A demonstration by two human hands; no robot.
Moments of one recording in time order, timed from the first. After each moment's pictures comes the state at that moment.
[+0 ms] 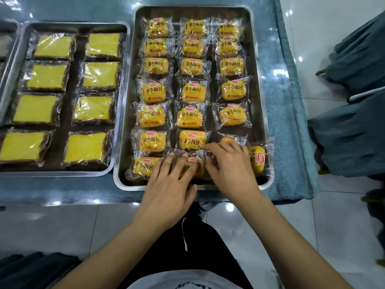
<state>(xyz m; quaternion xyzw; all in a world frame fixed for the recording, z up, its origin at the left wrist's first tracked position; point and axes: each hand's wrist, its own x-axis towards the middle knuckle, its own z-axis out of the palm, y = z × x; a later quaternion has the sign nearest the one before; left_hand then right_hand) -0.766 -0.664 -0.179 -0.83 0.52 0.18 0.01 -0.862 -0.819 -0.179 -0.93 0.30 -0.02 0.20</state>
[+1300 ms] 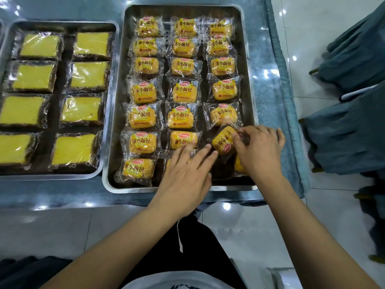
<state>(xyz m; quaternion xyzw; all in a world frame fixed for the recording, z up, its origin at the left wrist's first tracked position) -0.781 -0.716 -0.168 -0.80 0.58 0.14 -0.07 -0.883 -0.892 -0.179 -0.86 0.48 -0.04 0.14</state>
